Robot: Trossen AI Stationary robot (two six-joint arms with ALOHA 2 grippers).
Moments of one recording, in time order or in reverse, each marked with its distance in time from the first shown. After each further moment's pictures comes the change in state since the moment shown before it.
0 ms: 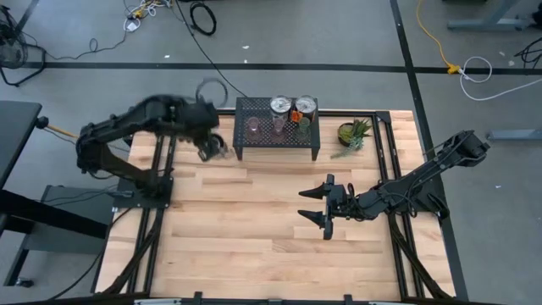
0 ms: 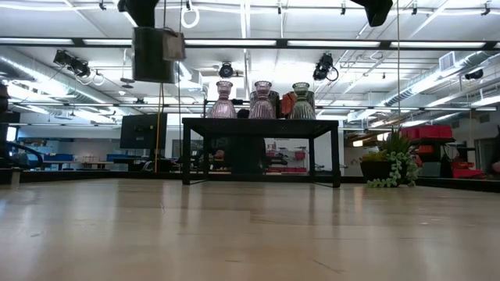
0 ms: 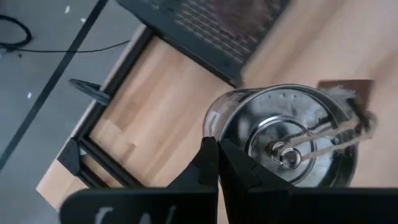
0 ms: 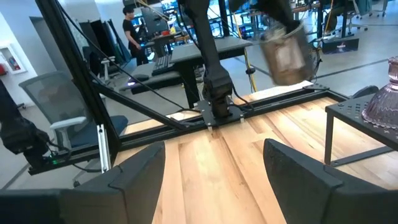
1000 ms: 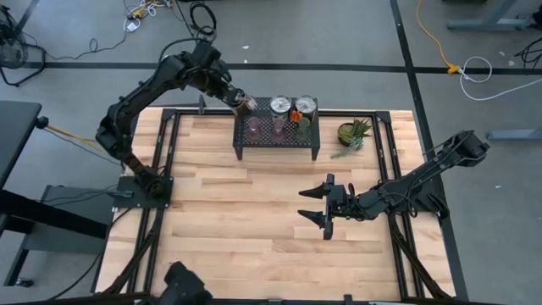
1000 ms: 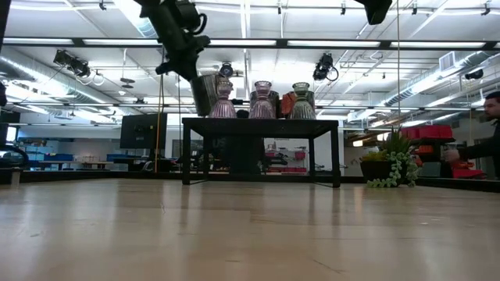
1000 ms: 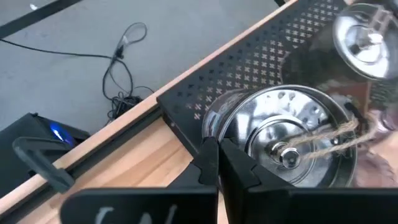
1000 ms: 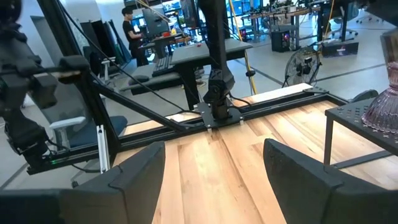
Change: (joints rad) left arm 0.644 0.245 0.000 0.520 0.471 0.206; right arm 0.000 0.000 0.000 0.012 -0.001 -0.019
